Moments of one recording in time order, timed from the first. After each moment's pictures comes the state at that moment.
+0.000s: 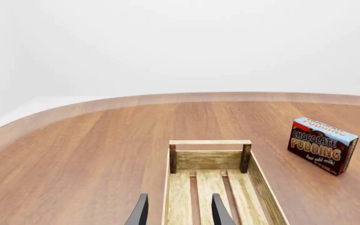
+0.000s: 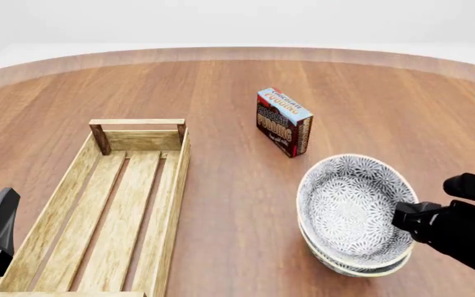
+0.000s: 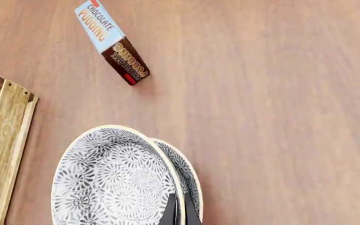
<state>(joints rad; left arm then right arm) 0.00 0.00 0.00 0.00 0.00 0.16 0.85 -0.20 0.06 0.35</state>
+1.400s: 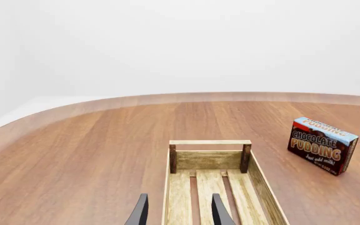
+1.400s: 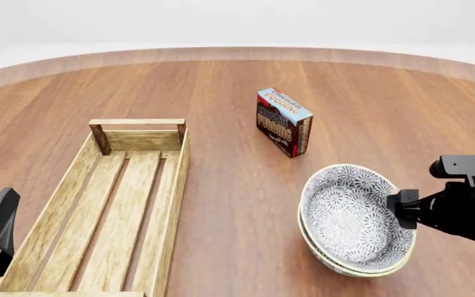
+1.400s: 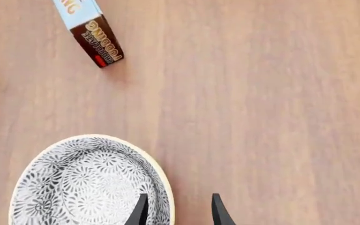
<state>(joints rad) 0.00 0.00 0.00 0.00 0.00 0.05 1.01 -0.35 0.20 0.04</state>
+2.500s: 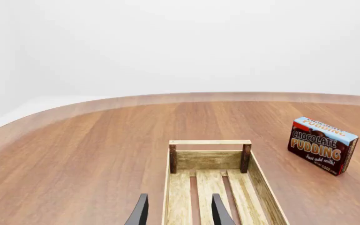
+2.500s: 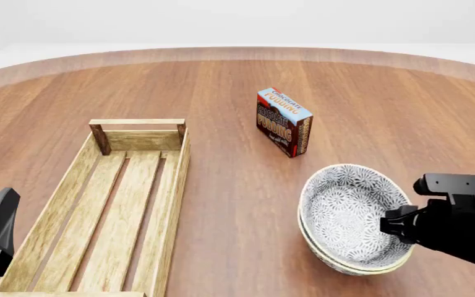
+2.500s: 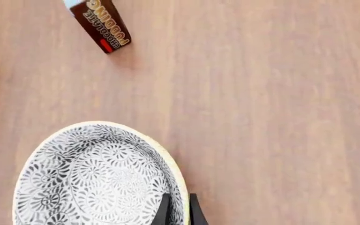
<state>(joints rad) 0.00 0.00 0.00 0.00 0.00 0.12 1.09 -0.26 0.05 0.09</state>
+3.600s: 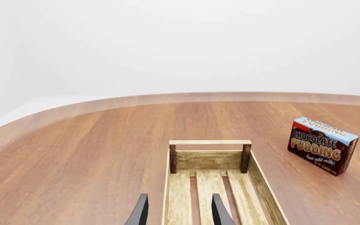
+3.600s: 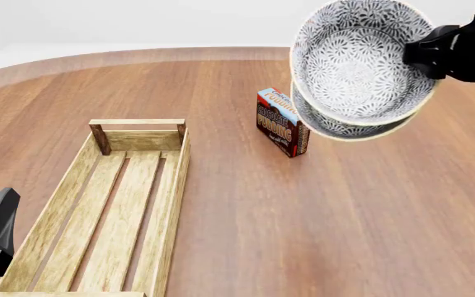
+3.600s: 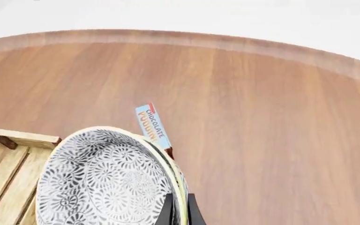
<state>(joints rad) 0.00 0.00 0.00 0.00 0.00 0.20 1.05 -1.00 0.47 0.08</state>
